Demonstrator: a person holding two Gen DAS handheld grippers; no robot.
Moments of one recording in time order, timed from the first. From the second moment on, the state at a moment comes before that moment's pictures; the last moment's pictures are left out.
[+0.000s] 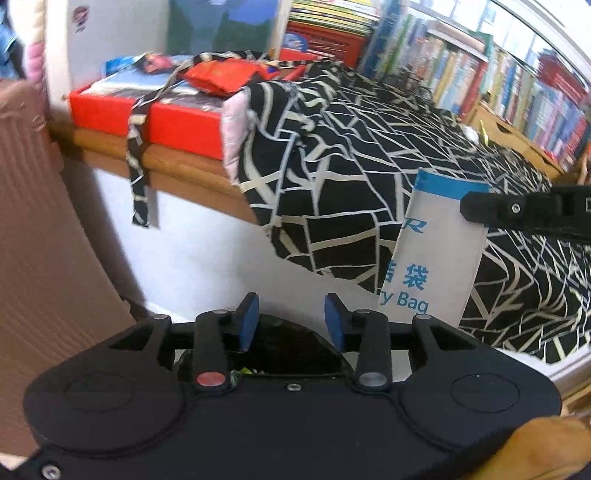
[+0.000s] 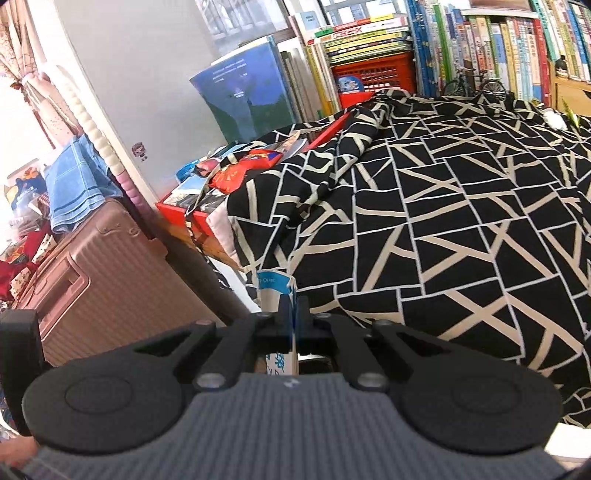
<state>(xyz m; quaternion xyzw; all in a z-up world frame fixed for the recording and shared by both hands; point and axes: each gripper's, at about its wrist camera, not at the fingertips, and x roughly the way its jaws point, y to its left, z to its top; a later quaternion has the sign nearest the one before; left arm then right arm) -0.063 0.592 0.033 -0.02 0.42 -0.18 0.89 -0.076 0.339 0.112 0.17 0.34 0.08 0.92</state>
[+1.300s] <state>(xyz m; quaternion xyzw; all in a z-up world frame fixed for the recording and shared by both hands) -0.068 0.604 0.057 0.02 0.40 -0.14 0.90 -0.054 0.372 0.113 0.09 0.37 0.09 0.92</state>
